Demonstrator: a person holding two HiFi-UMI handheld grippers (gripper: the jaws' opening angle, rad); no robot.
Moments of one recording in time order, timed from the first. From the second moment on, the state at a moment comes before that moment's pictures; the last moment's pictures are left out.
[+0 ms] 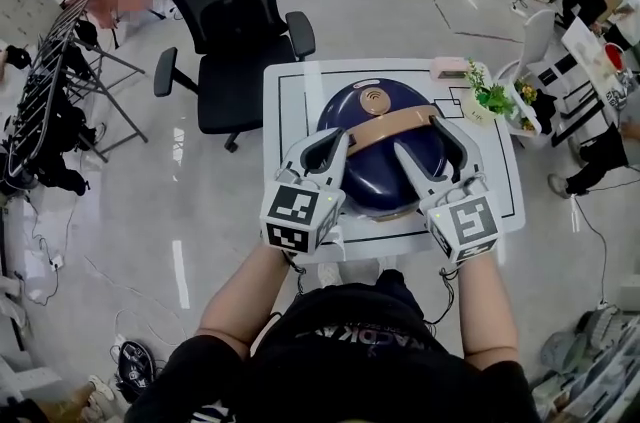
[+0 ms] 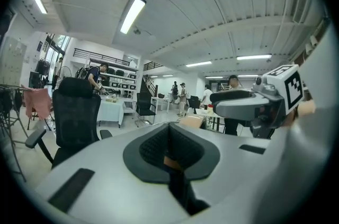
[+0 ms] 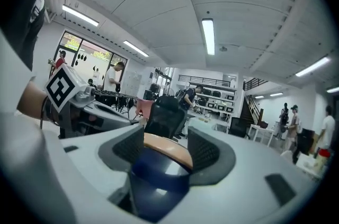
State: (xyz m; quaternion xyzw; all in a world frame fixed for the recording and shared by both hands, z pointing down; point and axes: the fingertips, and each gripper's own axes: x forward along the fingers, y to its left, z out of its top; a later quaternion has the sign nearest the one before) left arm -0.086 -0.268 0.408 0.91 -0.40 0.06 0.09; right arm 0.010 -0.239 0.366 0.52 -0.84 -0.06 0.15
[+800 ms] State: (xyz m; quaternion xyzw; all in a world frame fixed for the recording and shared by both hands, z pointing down) left arm -0.088 -0.269 0.408 0.89 -0.45 0.08 0.08; right arm -0.023 -0.255 0.415 0.38 -0.79 -0.30 0.39
